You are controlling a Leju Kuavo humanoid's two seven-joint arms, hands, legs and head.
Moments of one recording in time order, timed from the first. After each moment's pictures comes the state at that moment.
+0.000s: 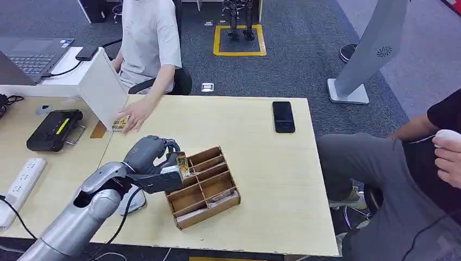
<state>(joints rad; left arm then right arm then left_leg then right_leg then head) -0.43 0.31 -0.53 -1.47 -0.63 -0.09 -0.05 0.01 0.05 -0.05 -0.28 1.13 -0.23 -0.10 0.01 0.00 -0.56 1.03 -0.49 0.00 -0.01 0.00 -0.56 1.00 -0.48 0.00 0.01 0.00</state>
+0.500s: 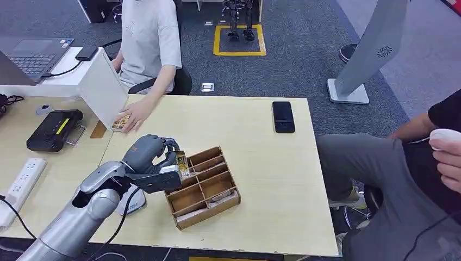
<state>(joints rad) -0.43 0.31 -0.53 -1.48 -0.62 -0.09 -0.05 0.01 0.05 -0.05 -0.28 1.13 -0.23 -0.10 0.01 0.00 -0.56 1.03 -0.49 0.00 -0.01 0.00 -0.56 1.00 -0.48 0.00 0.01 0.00</state>
